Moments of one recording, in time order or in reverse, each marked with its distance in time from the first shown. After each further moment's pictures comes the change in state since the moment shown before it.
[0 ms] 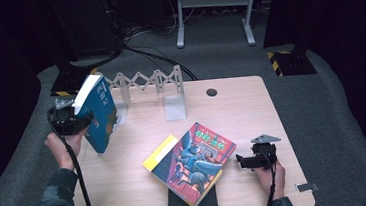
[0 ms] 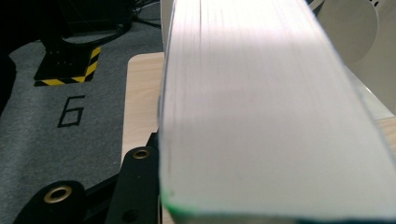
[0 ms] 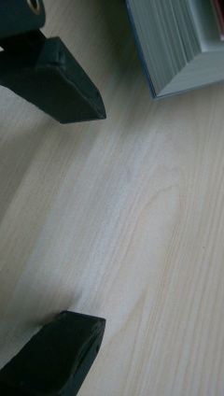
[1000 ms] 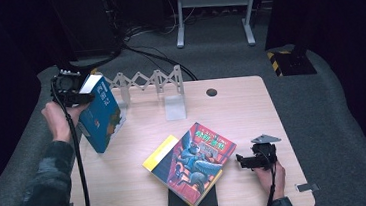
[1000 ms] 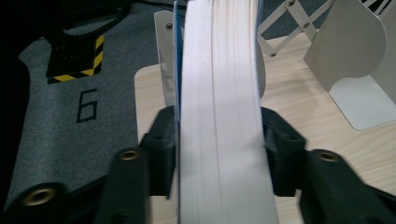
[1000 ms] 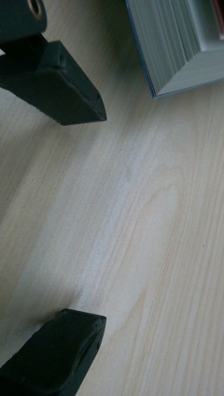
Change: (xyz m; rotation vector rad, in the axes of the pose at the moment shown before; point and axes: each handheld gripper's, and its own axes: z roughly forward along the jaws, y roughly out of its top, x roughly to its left) left arm -0.008 0.083 0.014 0.159 0.039 0.105; right arm -0.001 -0.001 -0.001 0.000 -0.004 -0.013
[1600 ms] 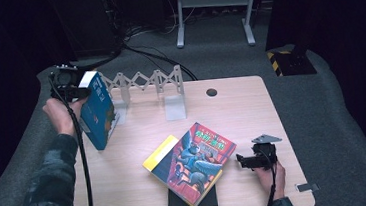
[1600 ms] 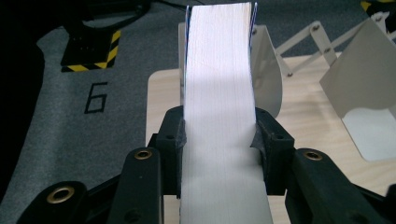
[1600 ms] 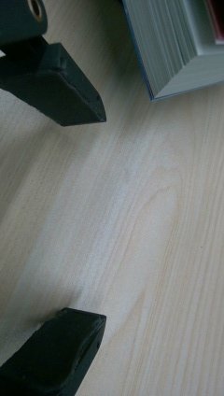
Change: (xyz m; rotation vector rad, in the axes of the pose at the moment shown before) left arm 0.003 0.014 0.004 -0.018 0.058 -0.102; right arm -0.002 0.000 -0.001 -0.003 0.017 -0.002
